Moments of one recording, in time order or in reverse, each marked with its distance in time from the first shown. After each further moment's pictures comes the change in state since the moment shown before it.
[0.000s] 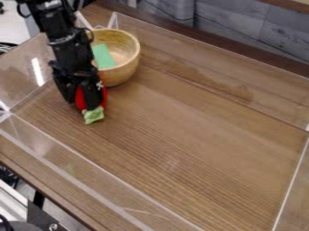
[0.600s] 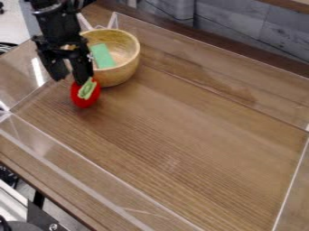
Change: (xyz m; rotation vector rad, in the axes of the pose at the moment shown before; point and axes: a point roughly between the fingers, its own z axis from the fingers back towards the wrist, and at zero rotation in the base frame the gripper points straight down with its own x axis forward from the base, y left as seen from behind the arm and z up) arm -0.002 0.007 0.042 0.025 -0.026 0.128
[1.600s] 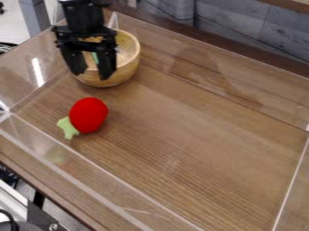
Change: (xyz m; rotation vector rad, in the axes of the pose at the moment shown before) arm 0.011 -0.050 0.005 0.052 0.036 0.013
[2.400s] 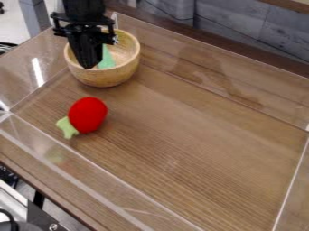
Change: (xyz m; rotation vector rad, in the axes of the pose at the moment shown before) arm -0.007 0.005 0.019 0.011 0.018 -0.078
